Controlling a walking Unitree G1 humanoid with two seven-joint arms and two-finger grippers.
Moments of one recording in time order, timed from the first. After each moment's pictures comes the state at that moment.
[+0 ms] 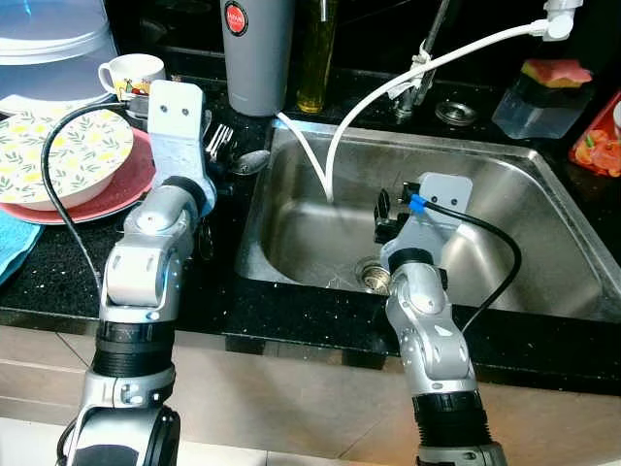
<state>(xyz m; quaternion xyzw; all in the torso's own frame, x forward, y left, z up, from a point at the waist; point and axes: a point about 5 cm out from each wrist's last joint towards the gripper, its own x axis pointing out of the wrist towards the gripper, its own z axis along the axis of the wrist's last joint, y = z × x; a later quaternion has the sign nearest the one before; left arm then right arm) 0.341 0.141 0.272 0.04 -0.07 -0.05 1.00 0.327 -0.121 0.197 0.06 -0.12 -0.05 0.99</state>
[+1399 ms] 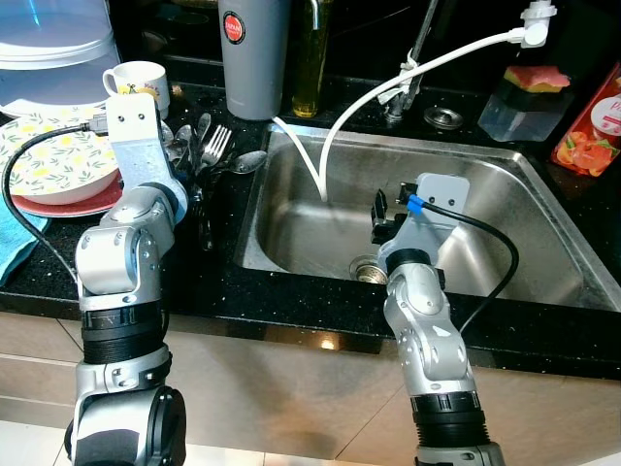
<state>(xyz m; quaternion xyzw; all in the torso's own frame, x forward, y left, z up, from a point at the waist) 0.350 0.179 0.255 -0.07 0.06 0.07 0.99 0.327 -0.118 0.197 0.06 -0.12 -0.04 0.99</state>
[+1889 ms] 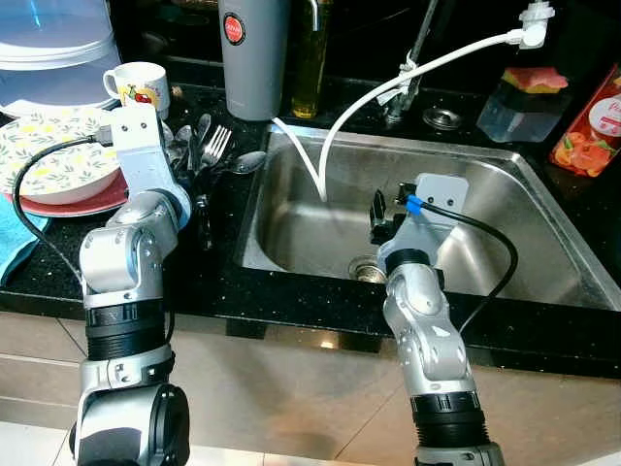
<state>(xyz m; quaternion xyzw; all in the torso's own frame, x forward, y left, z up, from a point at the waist) 0.354 0.178 0.248 -0.09 0.08 0.06 0.99 0.327 -0.118 0.196 0.06 -0.12 -0.04 0.99</state>
